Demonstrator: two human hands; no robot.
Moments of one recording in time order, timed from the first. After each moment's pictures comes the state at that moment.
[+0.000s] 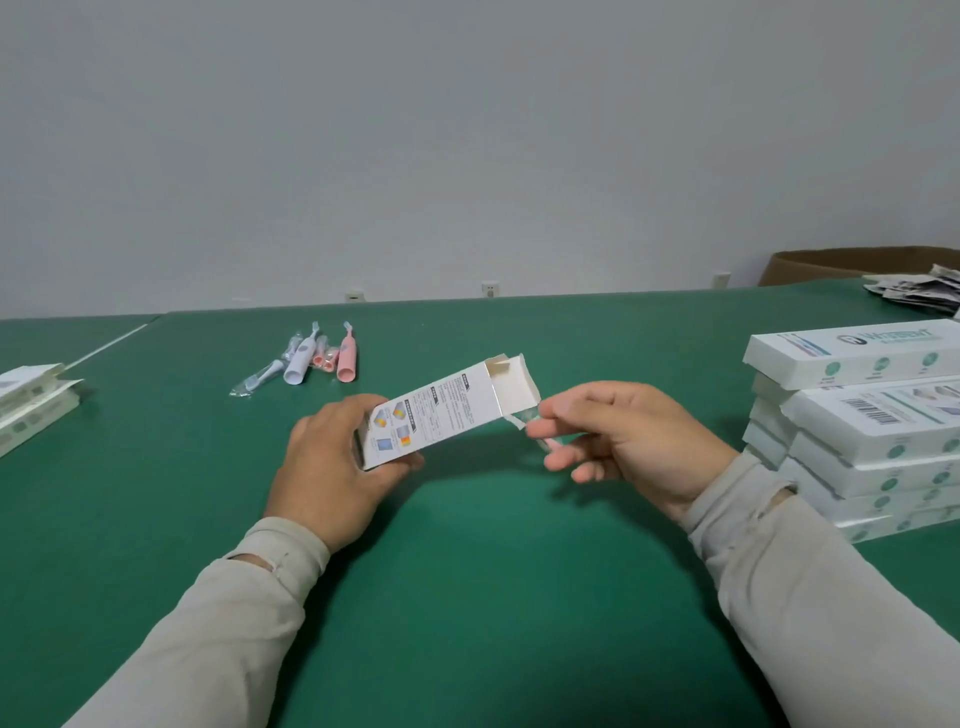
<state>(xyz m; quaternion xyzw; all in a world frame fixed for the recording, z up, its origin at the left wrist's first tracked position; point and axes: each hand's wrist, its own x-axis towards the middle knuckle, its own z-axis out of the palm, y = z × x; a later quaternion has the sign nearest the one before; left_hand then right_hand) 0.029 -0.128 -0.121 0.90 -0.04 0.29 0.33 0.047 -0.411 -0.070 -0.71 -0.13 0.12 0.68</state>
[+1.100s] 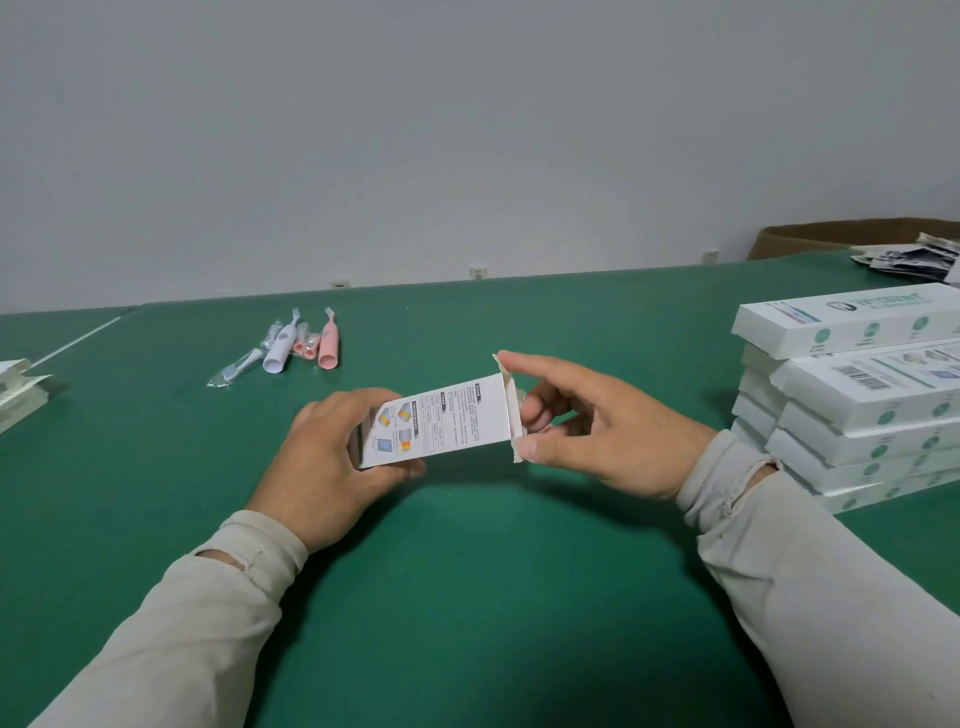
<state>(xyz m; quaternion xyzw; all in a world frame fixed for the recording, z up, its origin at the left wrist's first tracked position) 0.023 -0.131 -0.120 0.92 -0.12 0.25 0.29 0.050 -0.416 -0.082 -0.79 -0.33 0.03 0.52</state>
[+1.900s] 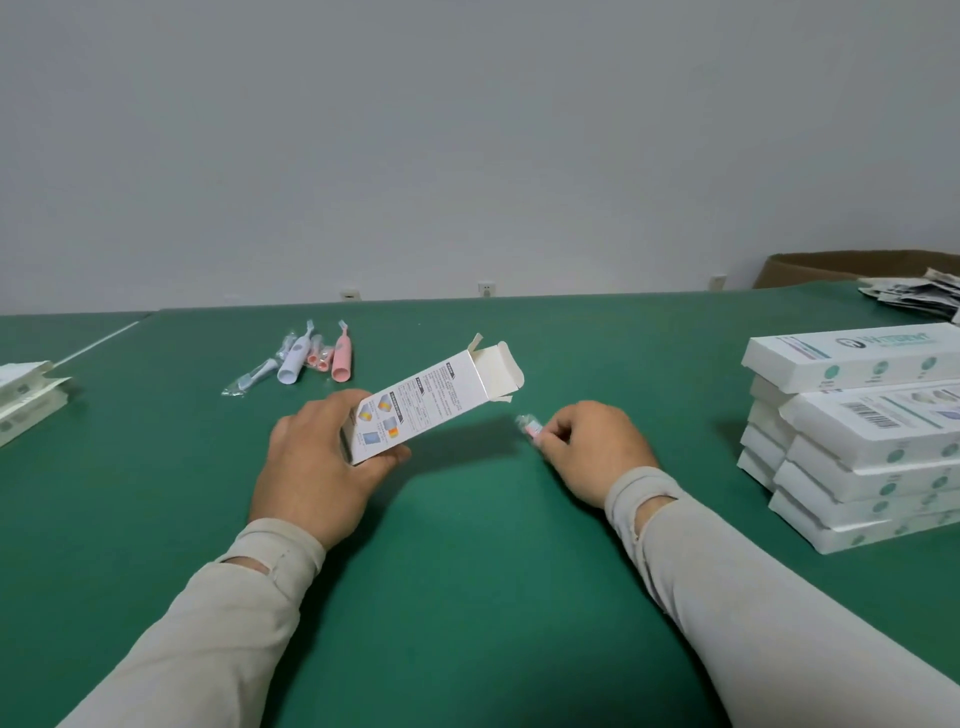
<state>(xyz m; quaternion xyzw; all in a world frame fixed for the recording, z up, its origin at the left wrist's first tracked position) 0.034 -0.123 -0.124 0.90 0.01 0.31 0.30 0.083 -0.385 -0.099 -0.96 -0.03 -0.07 0.26</state>
